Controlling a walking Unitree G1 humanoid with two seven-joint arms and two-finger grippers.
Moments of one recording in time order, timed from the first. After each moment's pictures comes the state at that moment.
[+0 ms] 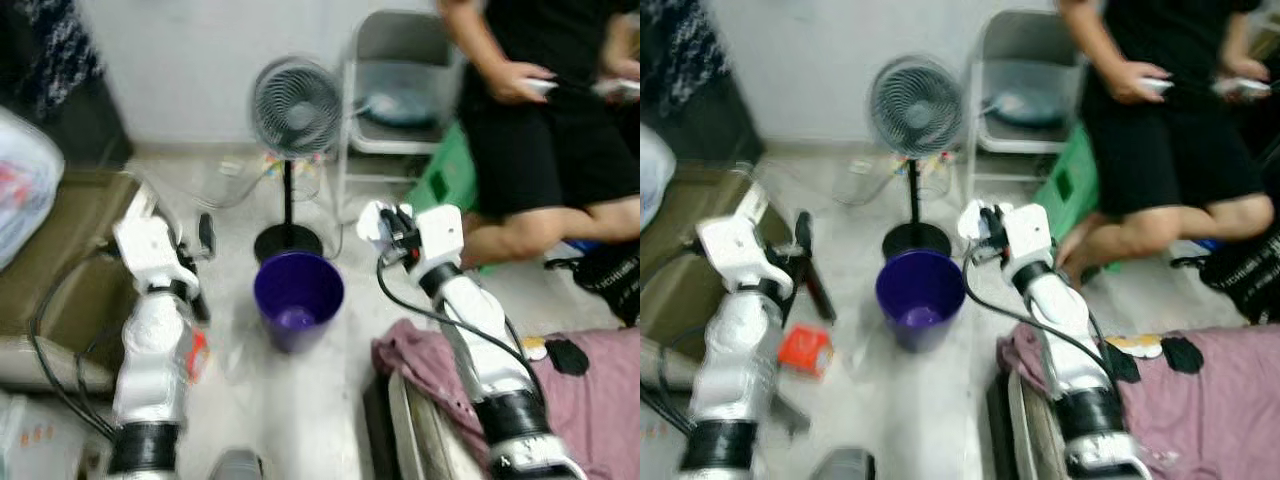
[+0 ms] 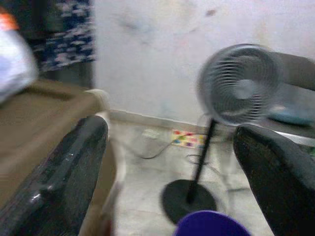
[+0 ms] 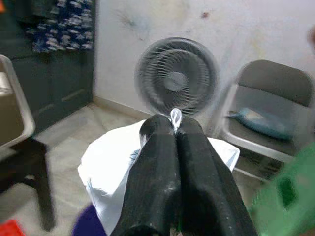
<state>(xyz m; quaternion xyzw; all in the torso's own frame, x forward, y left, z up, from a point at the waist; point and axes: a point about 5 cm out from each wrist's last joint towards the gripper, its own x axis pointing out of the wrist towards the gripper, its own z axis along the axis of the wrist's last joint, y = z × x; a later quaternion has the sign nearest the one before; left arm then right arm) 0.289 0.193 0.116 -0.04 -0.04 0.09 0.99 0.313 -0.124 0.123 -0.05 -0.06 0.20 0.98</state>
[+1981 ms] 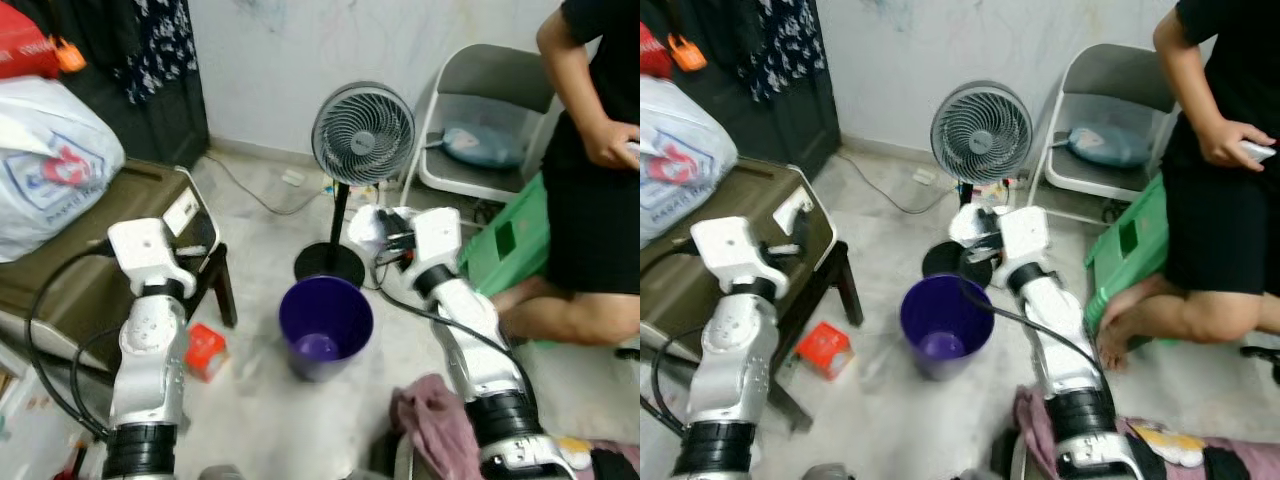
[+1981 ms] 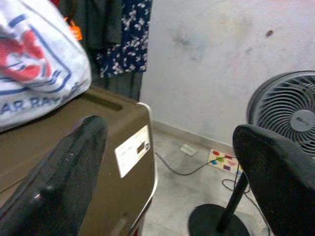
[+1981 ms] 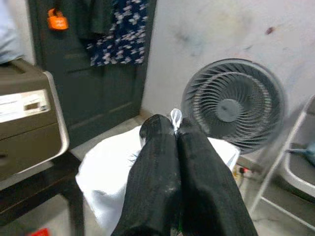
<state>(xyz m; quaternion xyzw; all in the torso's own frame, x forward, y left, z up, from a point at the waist) 0.288 0.187 0.120 -0.05 -0.05 0.07 1.00 0.312 -0.123 0.119 -0.04 -0.05 0.20 0.98</state>
